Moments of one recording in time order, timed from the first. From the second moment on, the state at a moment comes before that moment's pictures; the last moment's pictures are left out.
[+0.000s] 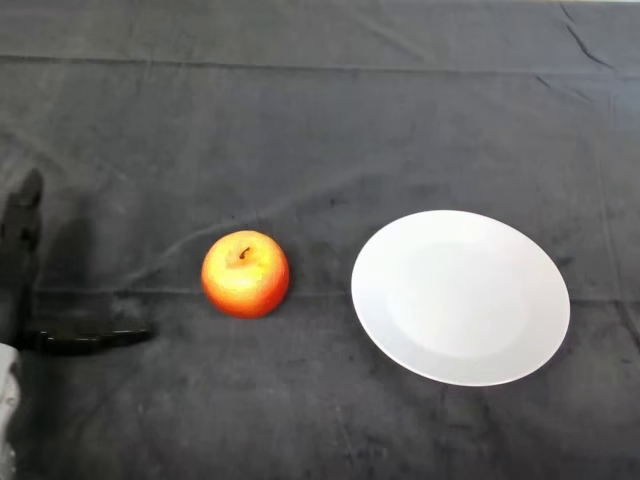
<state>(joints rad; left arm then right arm) -0.49 0.37 0.07 1.13 0.01 -0.76 -0.13 -0.60 -0.51 -0.87 1.20 0.84 0.35 0.54</state>
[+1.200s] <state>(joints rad) -0.50 0.24 -0.17 1.11 0.04 -0.92 -0.18 -0.60 -0.51 -0.87 1.20 0.84 0.35 0.54</state>
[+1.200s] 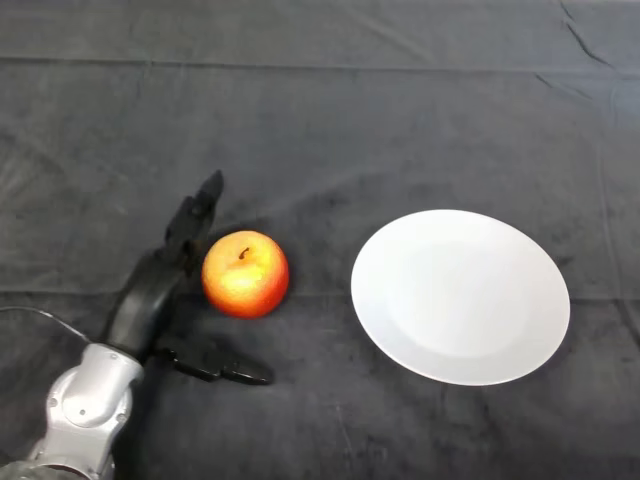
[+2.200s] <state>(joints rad) -0.64 0.20 -0.31 1.12 0.08 -0.99 -0.12 -0.60 -0.51 -0.87 1.20 0.84 0.35 0.54</state>
